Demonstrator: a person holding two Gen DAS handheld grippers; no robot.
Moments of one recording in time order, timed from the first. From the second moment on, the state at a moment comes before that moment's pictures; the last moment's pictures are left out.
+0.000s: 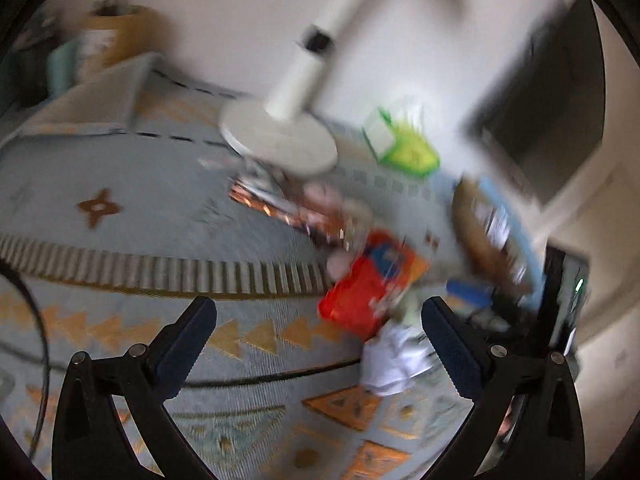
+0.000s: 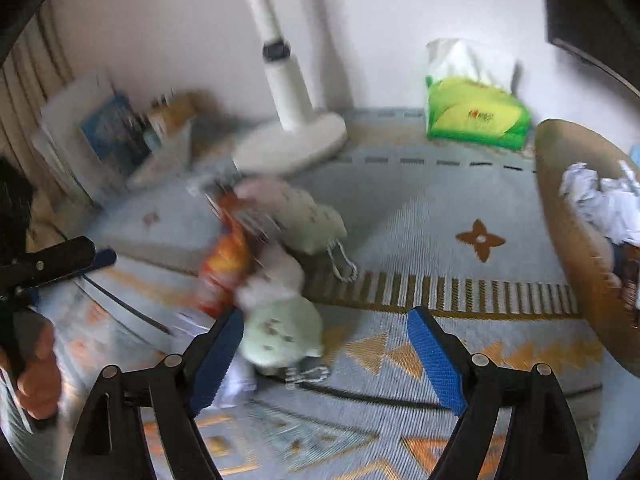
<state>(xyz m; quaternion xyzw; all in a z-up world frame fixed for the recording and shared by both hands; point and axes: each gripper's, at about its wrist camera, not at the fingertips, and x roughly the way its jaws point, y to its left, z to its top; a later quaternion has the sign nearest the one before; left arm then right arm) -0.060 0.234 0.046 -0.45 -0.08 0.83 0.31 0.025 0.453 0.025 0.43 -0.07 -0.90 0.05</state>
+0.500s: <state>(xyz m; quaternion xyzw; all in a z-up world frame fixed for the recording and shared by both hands) -0.078 0.293 0.014 -0.44 0.00 0.80 0.40 0.027 0.429 0.017 0.40 -0.01 -0.91 0.09</state>
